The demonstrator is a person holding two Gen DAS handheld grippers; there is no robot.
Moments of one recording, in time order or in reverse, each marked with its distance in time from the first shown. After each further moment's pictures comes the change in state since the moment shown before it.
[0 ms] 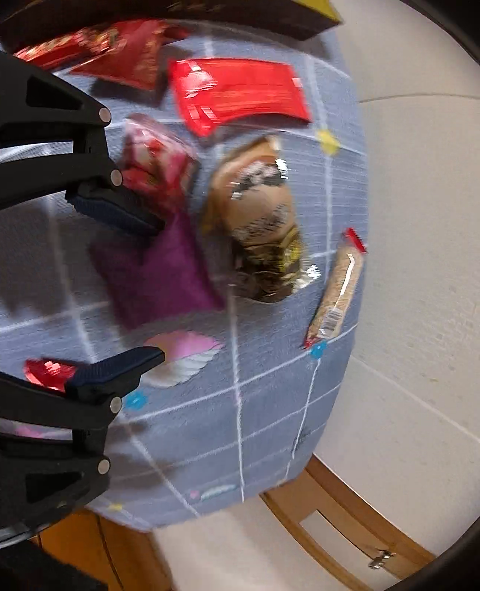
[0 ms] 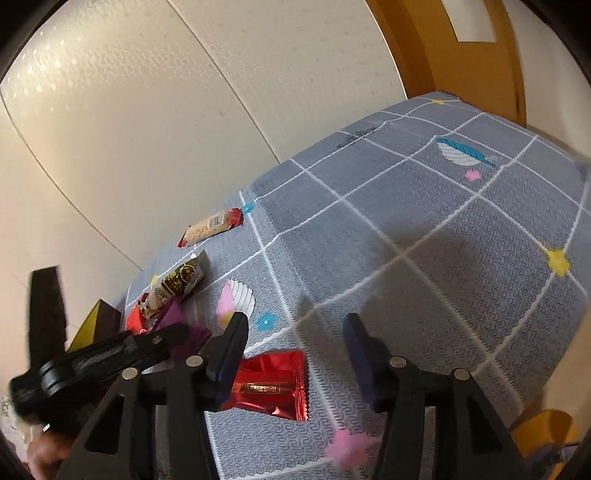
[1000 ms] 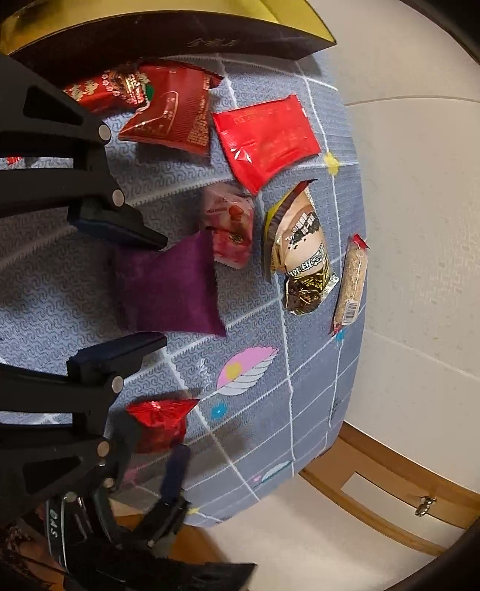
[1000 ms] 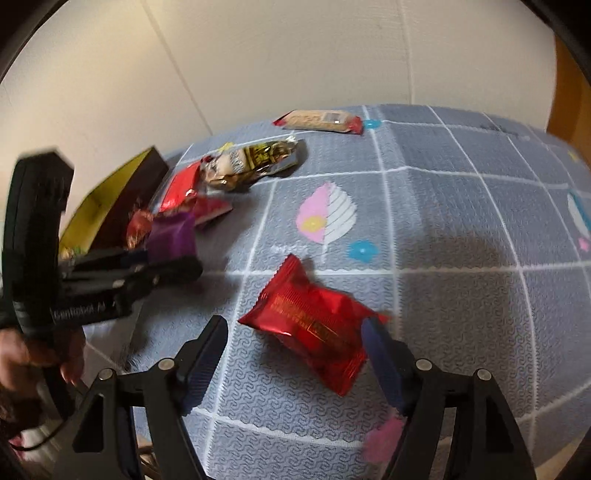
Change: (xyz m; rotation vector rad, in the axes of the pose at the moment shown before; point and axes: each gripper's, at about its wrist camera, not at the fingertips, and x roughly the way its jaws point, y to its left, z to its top) left arm -0.036 0.034 -0.051 0.182 -0.040 -0.062; right arm 0.046 0.057 -0.035 -0.555 0.286 0.093
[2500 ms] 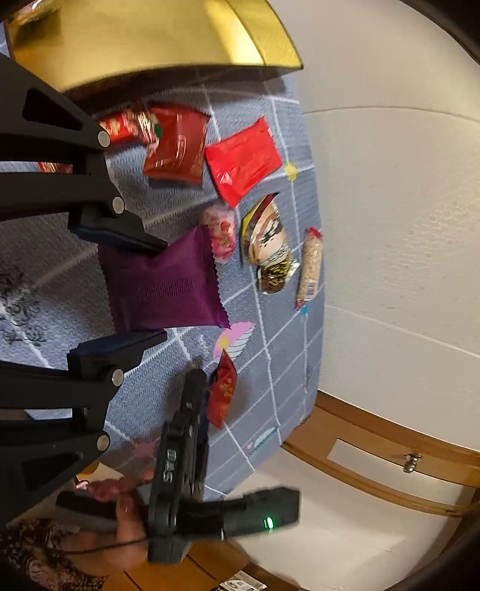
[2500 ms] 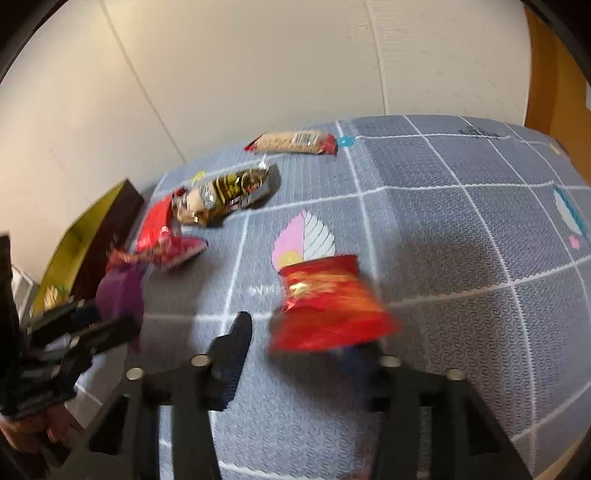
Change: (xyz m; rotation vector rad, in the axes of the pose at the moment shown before) left arm -0.058 0.011 -0.027 0.070 -0.175 -0.073; right arm 0.009 -0.016 0.022 0.155 -0.077 0.001
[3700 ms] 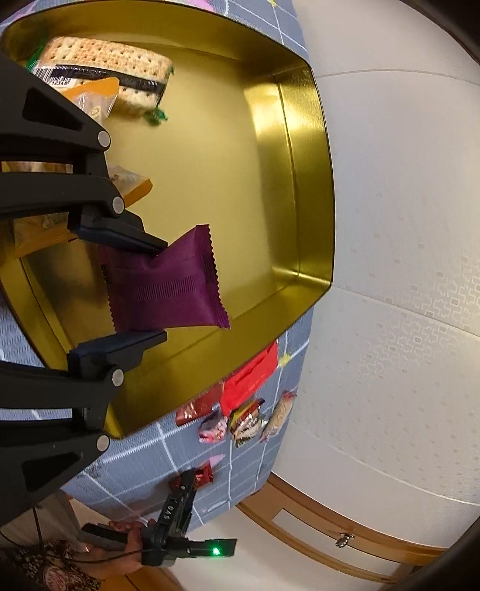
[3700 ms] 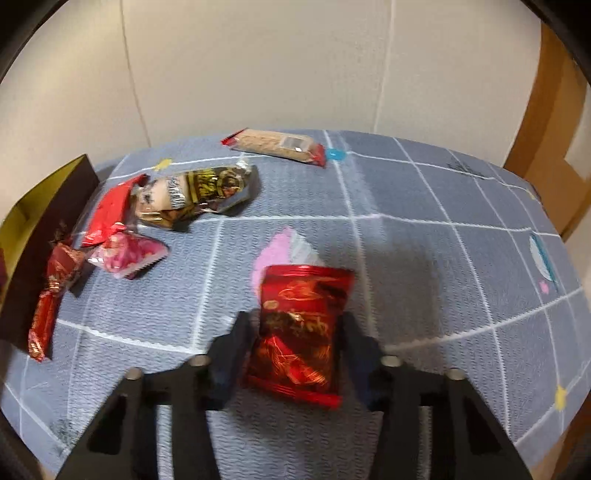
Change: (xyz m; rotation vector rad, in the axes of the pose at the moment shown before) left arm -0.086 0.168 -0.044 -0.225 -0.038 0.195; right arm 0.023 0.035 0.008 -0.145 0.004 -0.254
